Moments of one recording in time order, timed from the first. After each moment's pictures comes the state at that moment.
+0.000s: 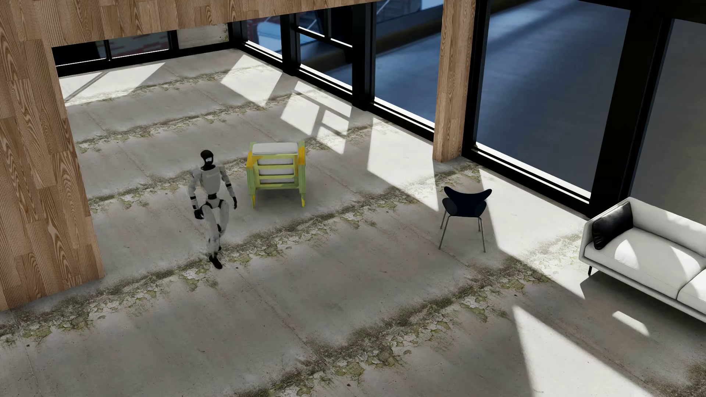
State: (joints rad) body 0.20 -0.40 -0.07 0.01 0.08 0.09 0.00 0.00 0.09 0.53 0.65 0.28 0.32 -0.34 0.19 0.37 -0.35 0.00 0.00 -0.38 0.60 0.72 0.91 0.00 0.00 0.00 0.00 0.00 0.00
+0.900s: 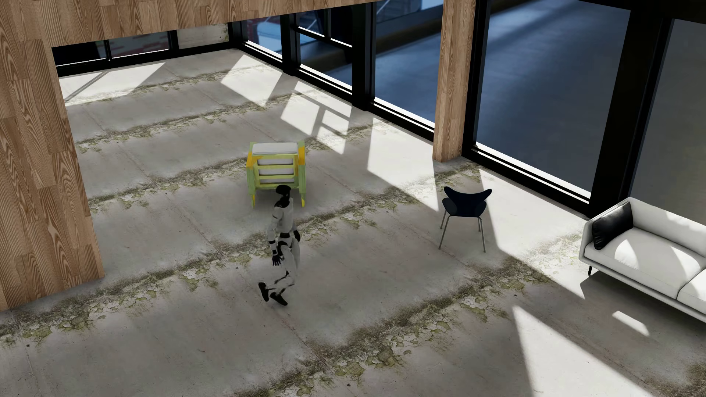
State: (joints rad) body -0.07 -0.30 0.02 -0.11 0.07 0.22 0.00 0.00 0.08 0.62 1.42 0.35 0.30 -0.19 0.08 0.37 -0.39 0.00 0.00 -0.43 0.54 0.81 0.97 0.00 0.00 0.00 0.00 0.00 0.00
